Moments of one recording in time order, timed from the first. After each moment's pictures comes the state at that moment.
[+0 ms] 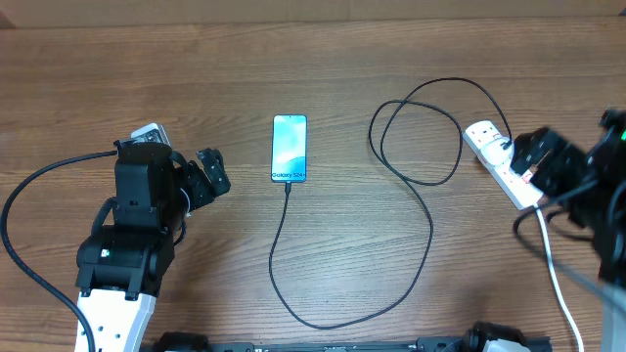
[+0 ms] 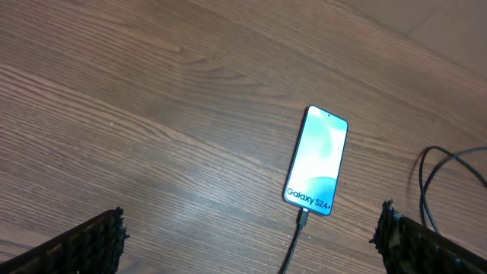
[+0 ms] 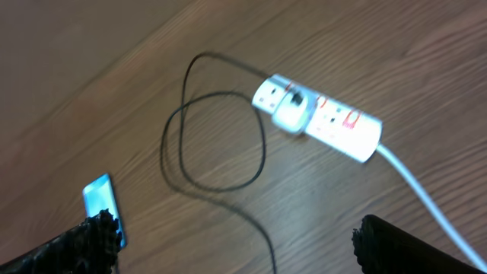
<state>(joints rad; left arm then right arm) -0.11 0.99 1.00 -0.79 -0.09 -0.52 -0.20 1.03 1.43 -1.24 -0.09 0.42</state>
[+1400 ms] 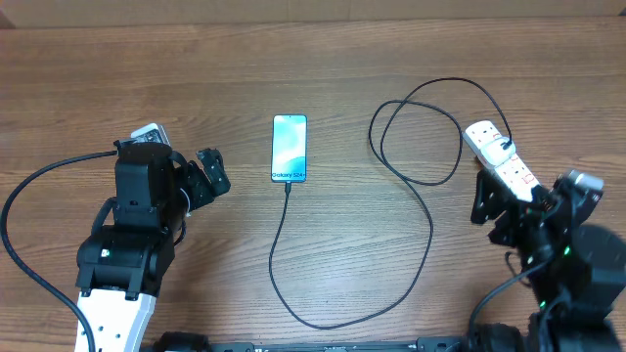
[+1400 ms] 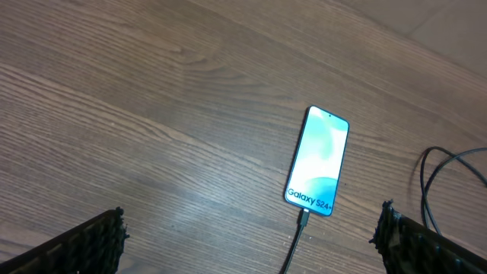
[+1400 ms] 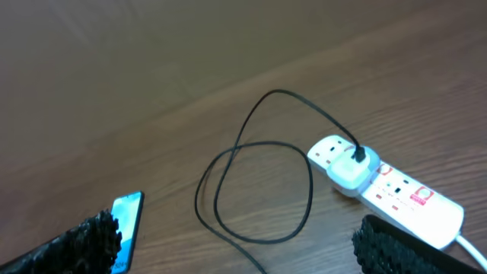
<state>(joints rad) -0.11 0.99 1.00 -0.79 -0.09 -0.52 -0.09 0.46 0.72 -0.61 -0.14 0.34</state>
